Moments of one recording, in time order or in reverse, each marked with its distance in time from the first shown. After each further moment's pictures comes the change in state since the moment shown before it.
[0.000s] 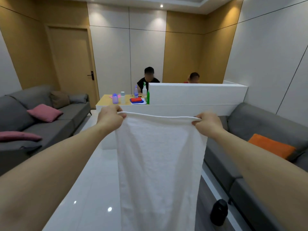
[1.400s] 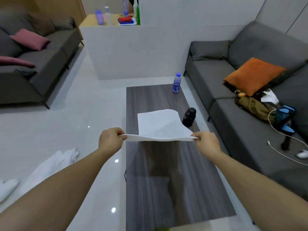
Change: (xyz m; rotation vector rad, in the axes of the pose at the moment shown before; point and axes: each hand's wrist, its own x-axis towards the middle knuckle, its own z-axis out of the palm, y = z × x) left_hand -0.451 -0.020 0.161 0.143 -0.416 -0.274; right_hand -0.350 0.314 0.085 -0.030 -0.395 0.144
